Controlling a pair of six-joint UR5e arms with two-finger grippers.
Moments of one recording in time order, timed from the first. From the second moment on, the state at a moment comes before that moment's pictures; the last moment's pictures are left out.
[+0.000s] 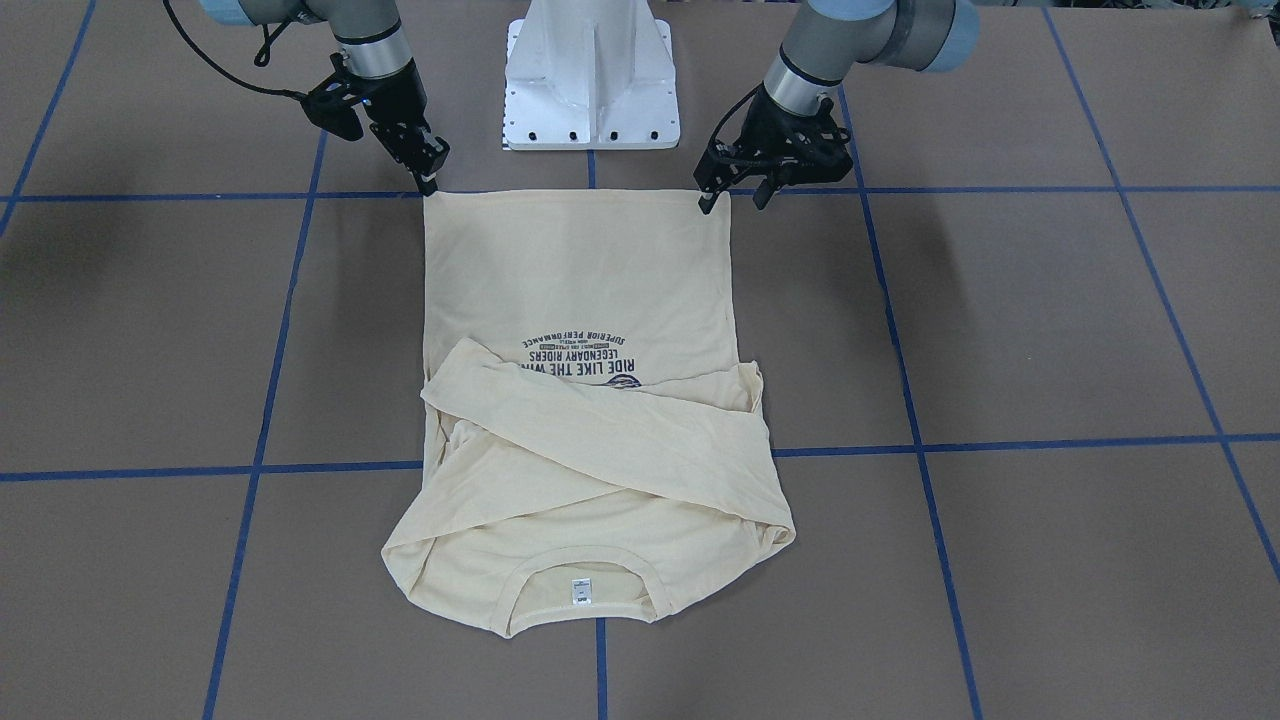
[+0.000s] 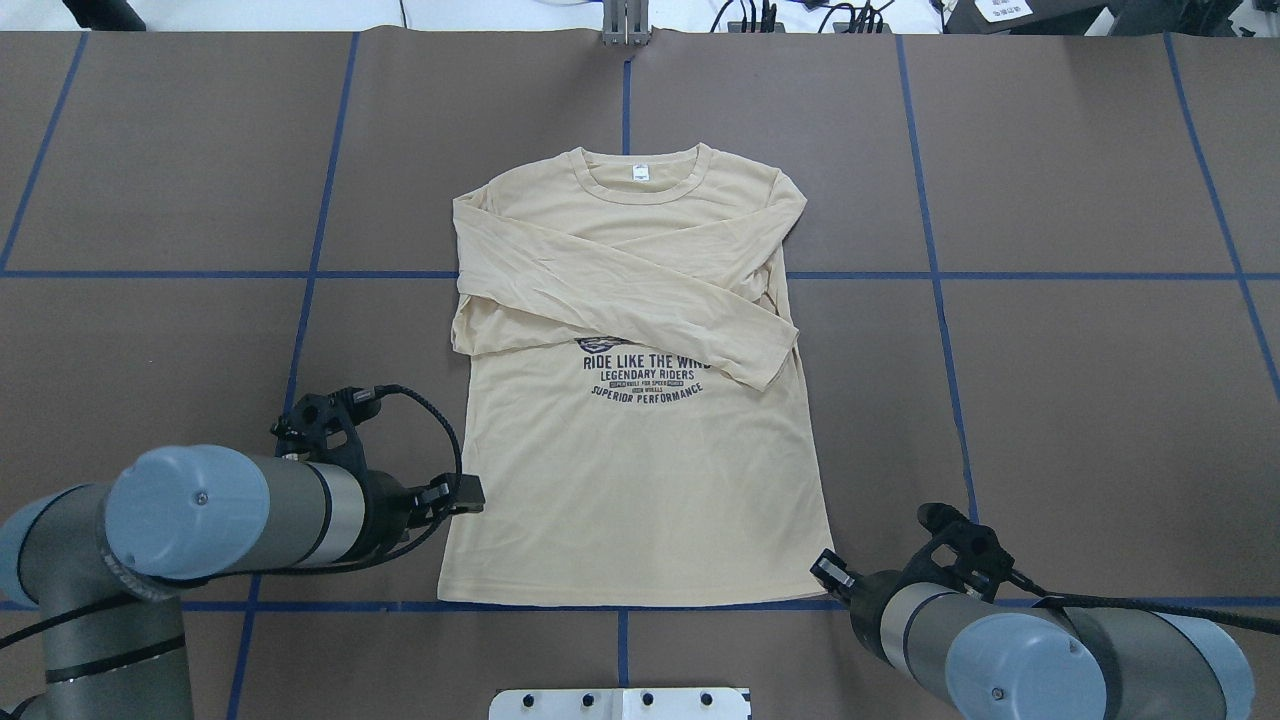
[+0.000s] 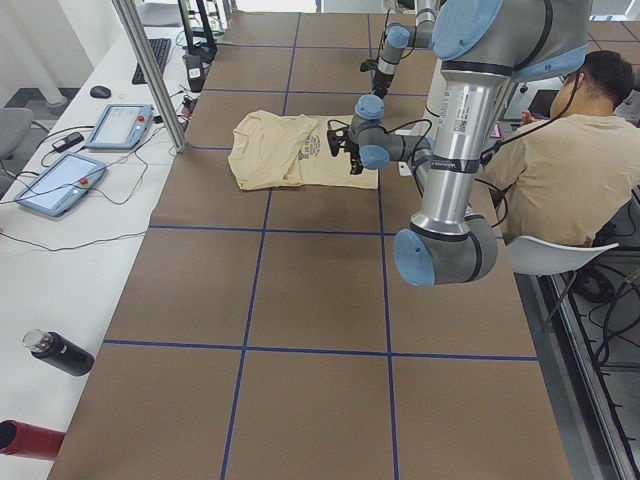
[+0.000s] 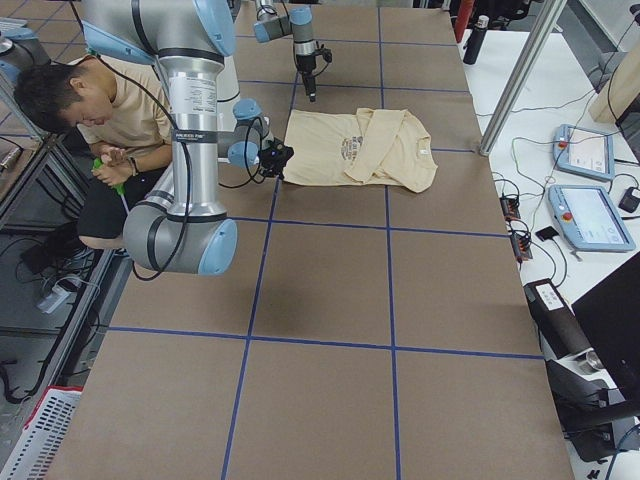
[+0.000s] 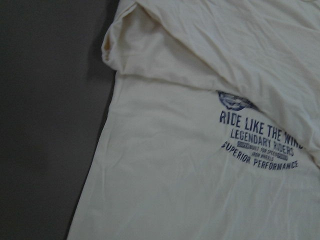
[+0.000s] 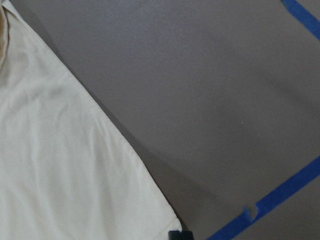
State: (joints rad) left arm -0.29 -1.75 -2.03 -1.98 -1.69 -1.73; right arm 0.07 -1.53 2.12 -1.28 1.39 2.21
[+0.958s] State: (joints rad) left arm -0.19 -1.74 -1.99 -1.96 -1.67 -1.81; right arm 0.07 -1.54 2.12 -1.28 1.38 2.21
